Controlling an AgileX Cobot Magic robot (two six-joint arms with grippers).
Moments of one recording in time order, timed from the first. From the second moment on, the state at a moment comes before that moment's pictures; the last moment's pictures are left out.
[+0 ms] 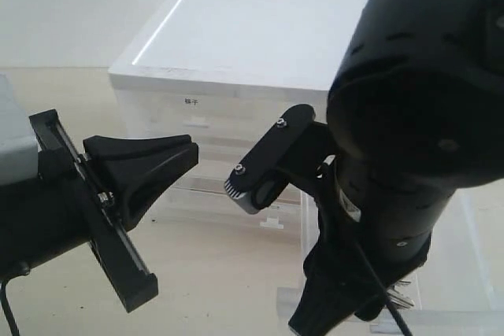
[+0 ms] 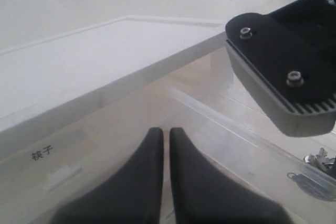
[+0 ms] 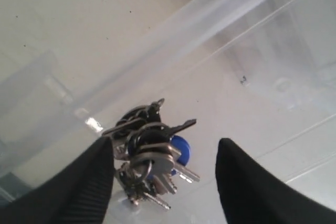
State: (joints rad) left arm -0.75 1.19 -0.28 0.18 -0.76 0.00; right arm 1.08 1.46 -1.05 -0.27 1.21 0.28
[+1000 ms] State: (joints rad) left arm -0.90 1.51 -0.45 1.05 -0.87 -0.54; right arm 1.01 1.22 -1.05 -0.92 1.02 0.57
